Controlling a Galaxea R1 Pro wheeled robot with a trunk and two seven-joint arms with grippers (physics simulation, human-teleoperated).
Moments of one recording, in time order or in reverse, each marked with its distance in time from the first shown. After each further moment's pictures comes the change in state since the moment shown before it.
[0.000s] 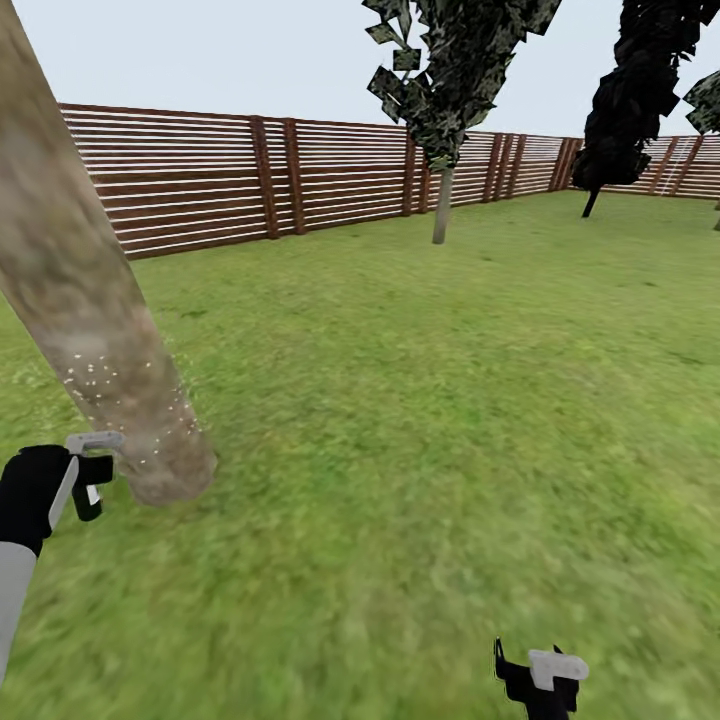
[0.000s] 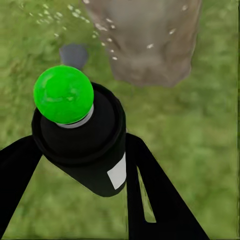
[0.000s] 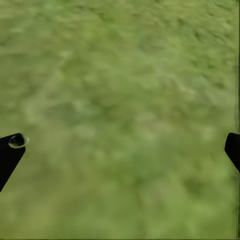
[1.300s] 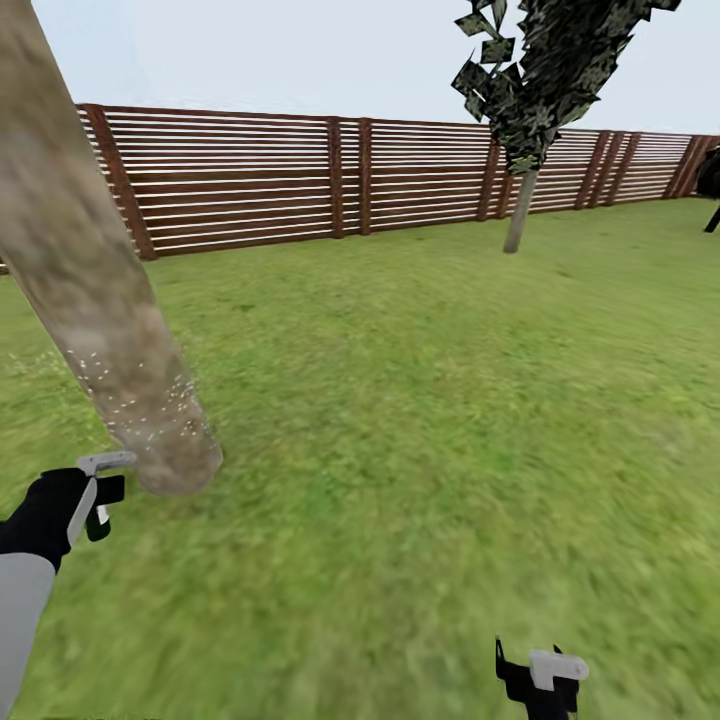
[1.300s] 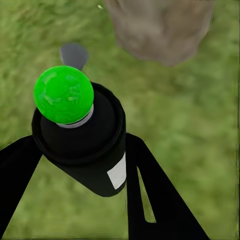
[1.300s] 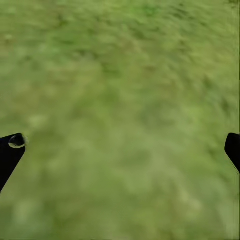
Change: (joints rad) left arm 0.022 -0.047 0.033 0.112 0.010 -0.111 0.080; right arm 0.000 0.000 0.000 0.000 0.000 0.000 0.000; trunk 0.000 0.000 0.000
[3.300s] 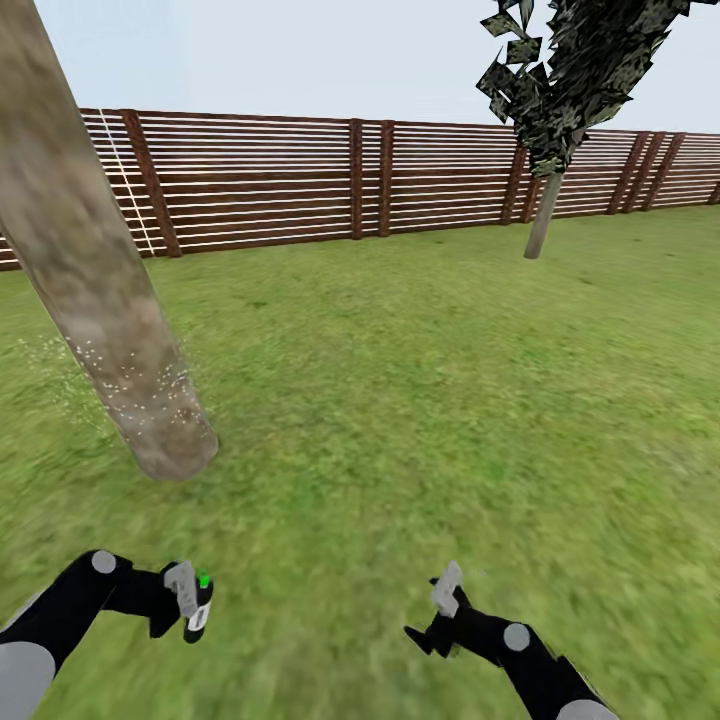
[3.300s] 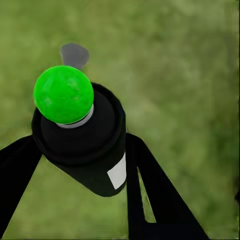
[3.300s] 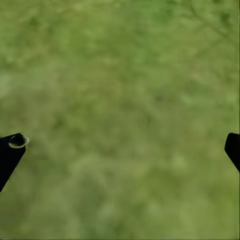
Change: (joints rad) left arm 0.239 -0.031 -0.177 0.034 -0.664 -0.717 -1.184; right arm -0.106 0.051 0.216 -0.340 0.298 0.396 0.803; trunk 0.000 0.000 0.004
